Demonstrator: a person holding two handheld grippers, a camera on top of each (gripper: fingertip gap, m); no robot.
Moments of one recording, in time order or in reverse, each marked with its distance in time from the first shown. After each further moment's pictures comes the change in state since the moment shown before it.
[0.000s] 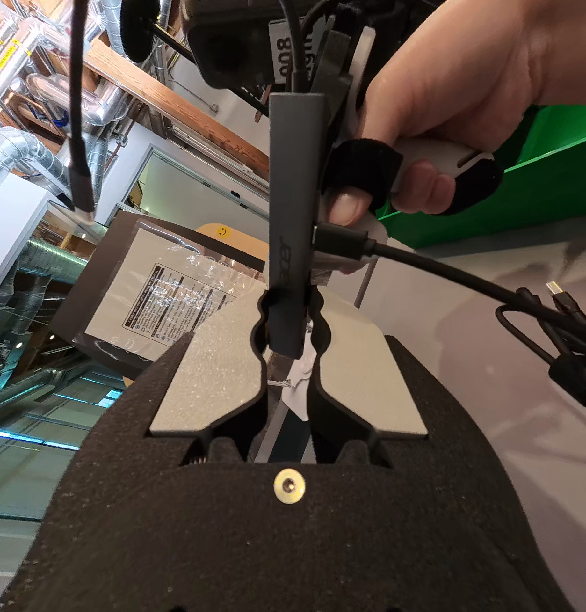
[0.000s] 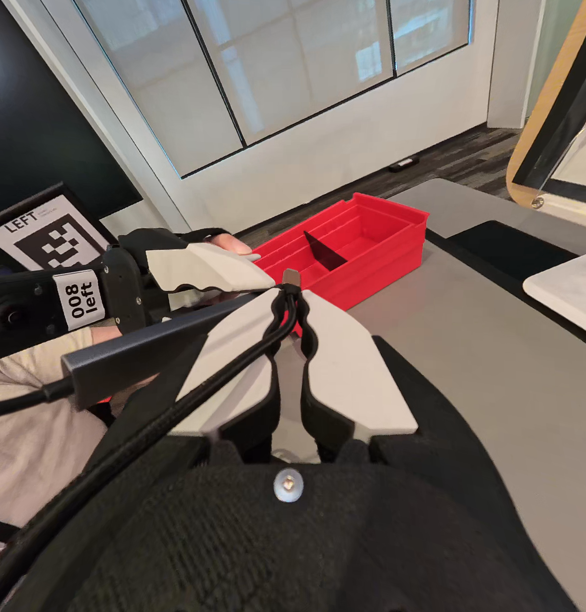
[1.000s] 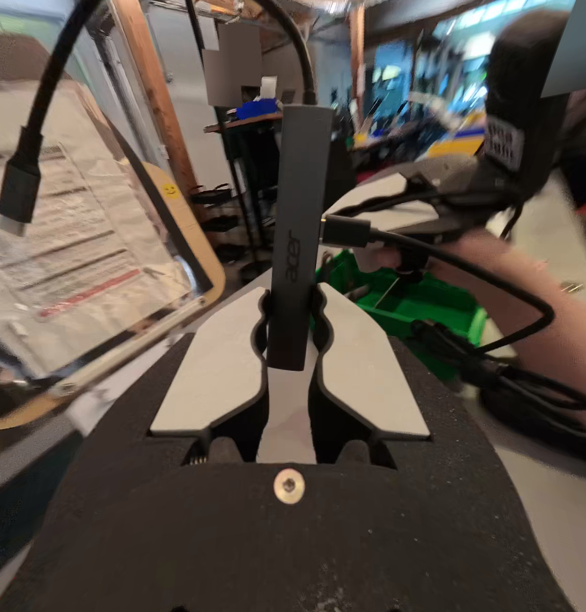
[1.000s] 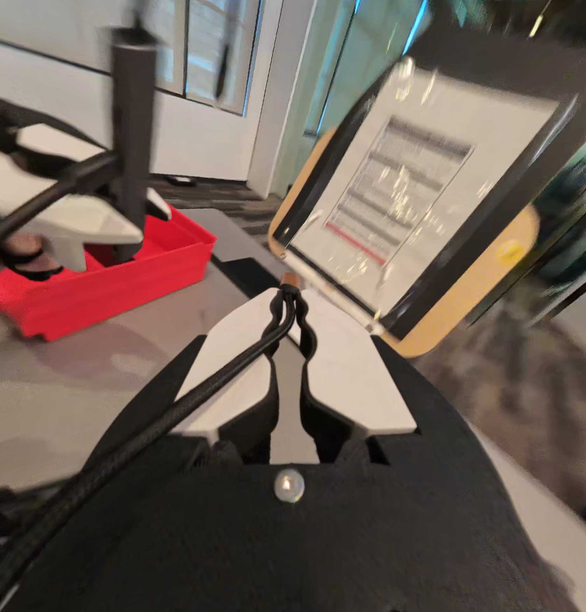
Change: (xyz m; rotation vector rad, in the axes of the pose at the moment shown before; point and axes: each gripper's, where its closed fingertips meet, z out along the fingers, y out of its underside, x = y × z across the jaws) left arm -0.044 0.024 0.006 0.189 0.210 -0.822; right arm 0.060 -0.041 -0.056 0.048 0.677 -0.596
